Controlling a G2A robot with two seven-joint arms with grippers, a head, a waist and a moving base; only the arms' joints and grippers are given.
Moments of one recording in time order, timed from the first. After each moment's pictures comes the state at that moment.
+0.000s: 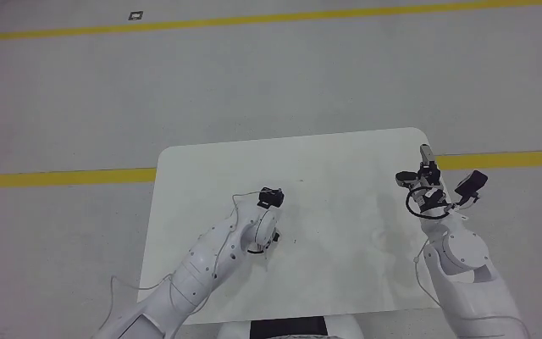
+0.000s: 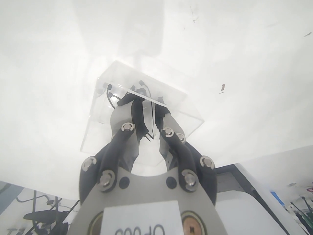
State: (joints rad) left arm 1.10 -1.37 -0.76 -1.44 1.13 0.30 -1.36; right arm -1.73 -1.15 1.60 -1.80 0.42 0.00 0.00
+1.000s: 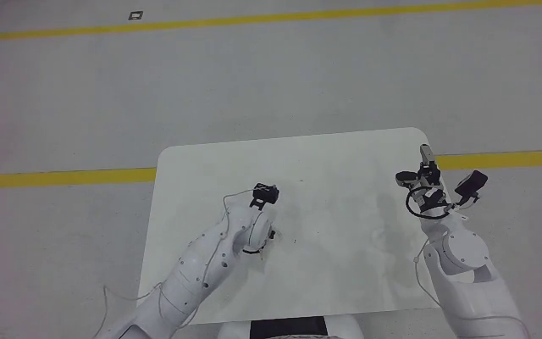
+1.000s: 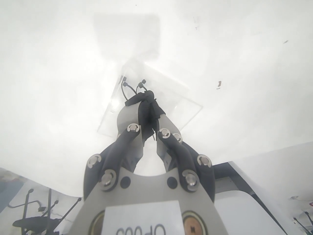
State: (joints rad) left arm 1.18 -1.33 -0.83 -1.63 1.20 0.33 -1.39; right arm -1.73 -1.15 1.60 -1.80 0.42 0.00 0.00
